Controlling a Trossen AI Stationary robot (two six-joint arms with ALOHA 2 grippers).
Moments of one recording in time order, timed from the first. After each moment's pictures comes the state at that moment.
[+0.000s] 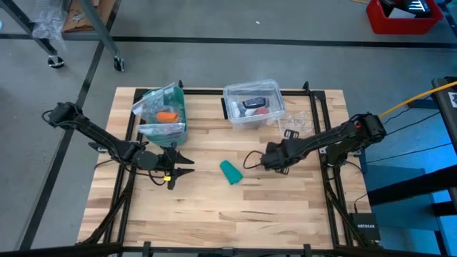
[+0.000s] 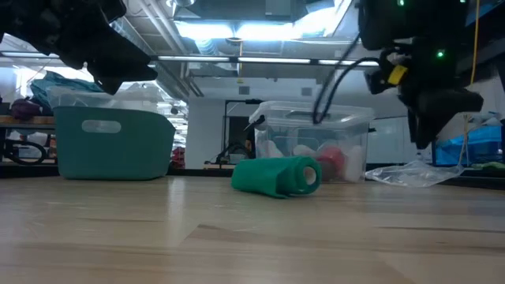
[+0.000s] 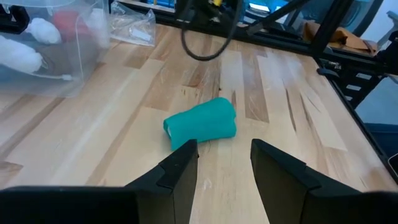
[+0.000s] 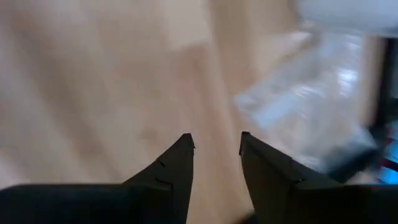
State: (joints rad) left arm -0.45 0.95 0.31 0.29 -0.48 -0.35; right arm 0.21 1.56 0.98 -1.18 0.41 0.52
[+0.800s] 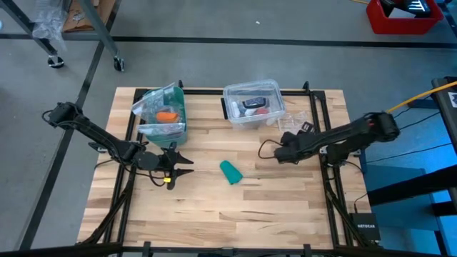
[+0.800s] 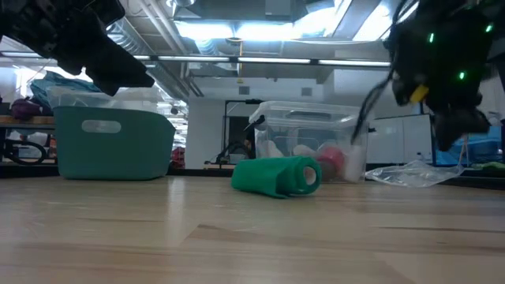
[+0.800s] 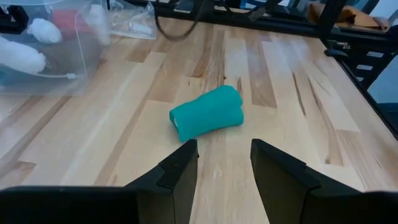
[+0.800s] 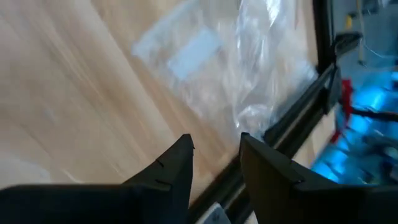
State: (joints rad) left arm -0.45 0.95 0.31 0.24 -0.48 -0.31; right arm 0.13 1.37 0.76 -1.25 0.56 0.69
